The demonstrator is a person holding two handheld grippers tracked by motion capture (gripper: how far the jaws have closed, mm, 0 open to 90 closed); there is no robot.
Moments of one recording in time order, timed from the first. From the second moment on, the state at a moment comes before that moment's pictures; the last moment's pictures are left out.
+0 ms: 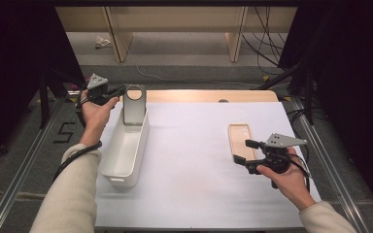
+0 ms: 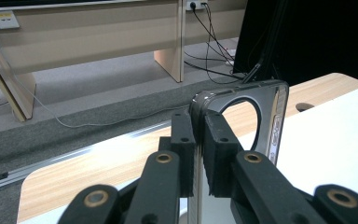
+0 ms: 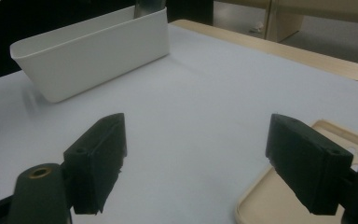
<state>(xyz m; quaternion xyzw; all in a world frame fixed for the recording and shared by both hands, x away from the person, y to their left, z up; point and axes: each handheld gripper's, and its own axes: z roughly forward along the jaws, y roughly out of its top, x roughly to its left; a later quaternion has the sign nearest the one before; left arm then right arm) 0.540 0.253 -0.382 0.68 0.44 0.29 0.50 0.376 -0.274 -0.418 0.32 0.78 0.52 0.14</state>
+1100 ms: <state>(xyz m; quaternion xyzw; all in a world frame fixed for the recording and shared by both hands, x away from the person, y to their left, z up) 0.545 0.258 -0.400 0.69 0.46 0.28 0.47 0.377 -0.274 -0.420 0.32 0.78 0.52 0.13</state>
